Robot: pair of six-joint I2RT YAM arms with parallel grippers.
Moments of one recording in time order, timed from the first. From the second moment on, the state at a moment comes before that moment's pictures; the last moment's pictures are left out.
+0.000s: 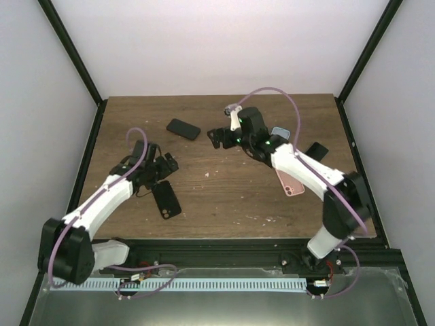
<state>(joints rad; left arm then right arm) -0.33 1.28 0.80 -0.48 0.07 -0.85 0.62 1.54 1.21 -0.16 -0.11 0.30</state>
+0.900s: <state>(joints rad) -0.33 0.61 0.80 -0.81 0.01 -0.72 0.59 2.66 2.30 -0.38 -0.19 0.05</state>
